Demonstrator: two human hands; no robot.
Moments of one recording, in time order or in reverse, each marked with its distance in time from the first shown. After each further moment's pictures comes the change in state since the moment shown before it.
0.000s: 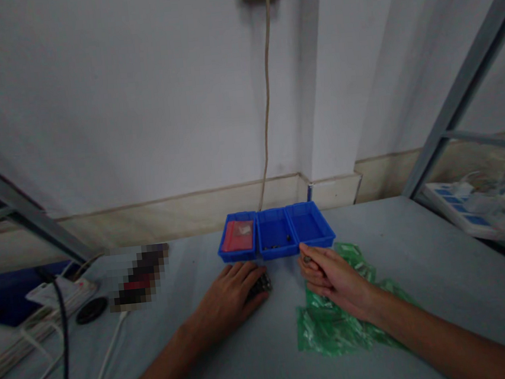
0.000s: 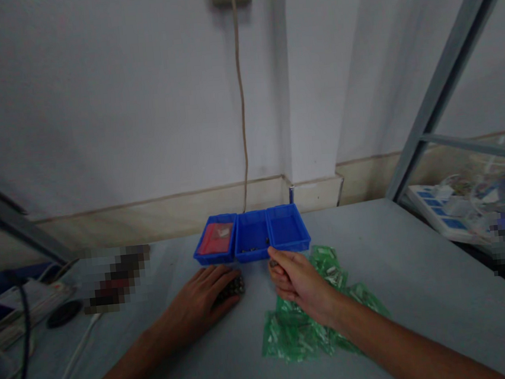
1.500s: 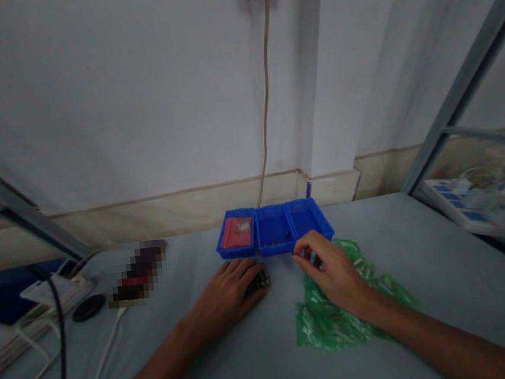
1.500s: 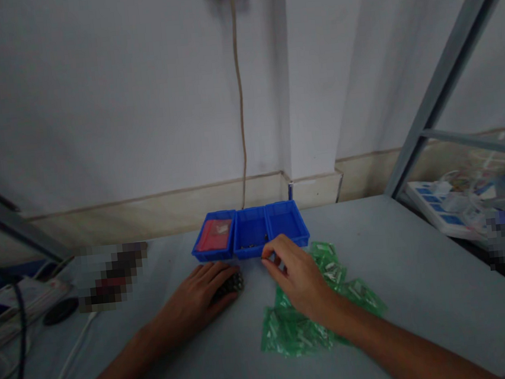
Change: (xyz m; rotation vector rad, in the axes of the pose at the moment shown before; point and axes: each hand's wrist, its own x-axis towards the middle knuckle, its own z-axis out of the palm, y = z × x) left_hand -0.001 -0.003 0.000 -0.035 0.000 -0.005; right_hand -0.005 -0.002 -0.008 -0.981 0.142 -0.665
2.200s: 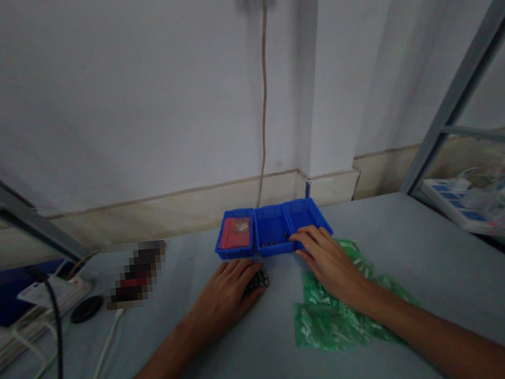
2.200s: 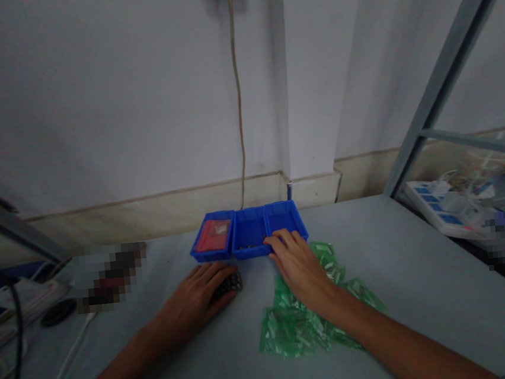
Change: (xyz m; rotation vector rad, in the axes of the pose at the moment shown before) left_hand 0.001 0.001 0.002 0.036 0.038 0.002; right_hand 0.007 0.034 0.000 -0.529 -0.037 -0.194
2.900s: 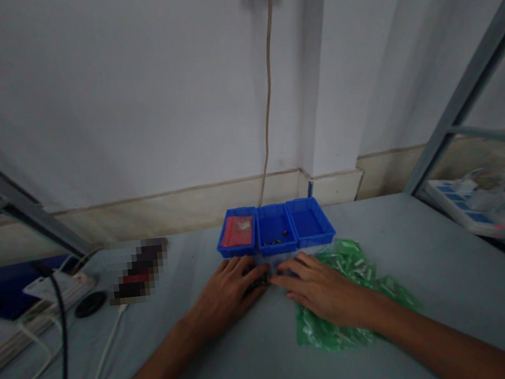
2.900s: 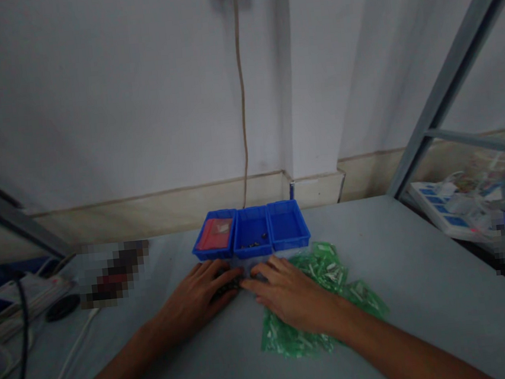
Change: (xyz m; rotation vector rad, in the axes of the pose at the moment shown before) left_hand 0.001 0.001 -0.004 0.015 -0.072 -0.001; right_hand -0.009 -0.033 -0.011 0.029 -0.394 -0.300
